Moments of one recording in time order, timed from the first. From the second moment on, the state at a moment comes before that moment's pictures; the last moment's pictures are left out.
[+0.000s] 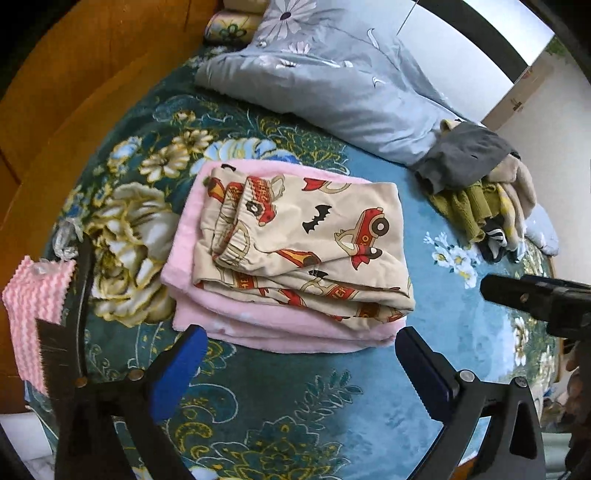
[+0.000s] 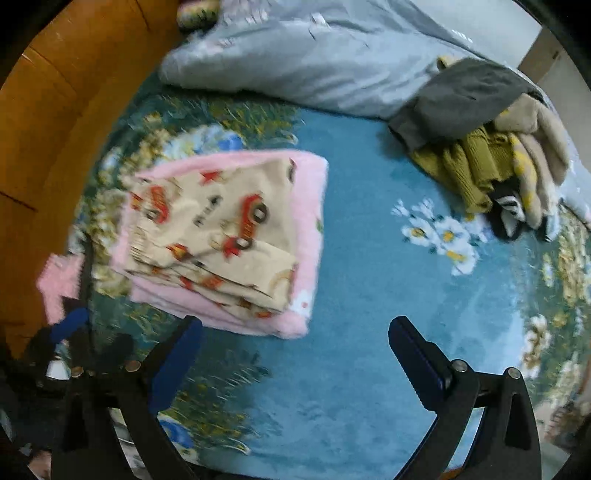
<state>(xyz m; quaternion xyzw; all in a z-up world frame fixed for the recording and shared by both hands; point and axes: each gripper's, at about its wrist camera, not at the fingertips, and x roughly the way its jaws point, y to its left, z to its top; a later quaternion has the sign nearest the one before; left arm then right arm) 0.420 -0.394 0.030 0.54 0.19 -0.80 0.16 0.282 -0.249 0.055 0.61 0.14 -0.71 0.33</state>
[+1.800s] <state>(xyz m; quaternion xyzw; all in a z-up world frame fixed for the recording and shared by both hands) 0.385 -0.423 -0.070 0.59 0.17 -0.77 0.16 0.292 -0.305 -0.060 0.66 0.29 -0.59 0.36</state>
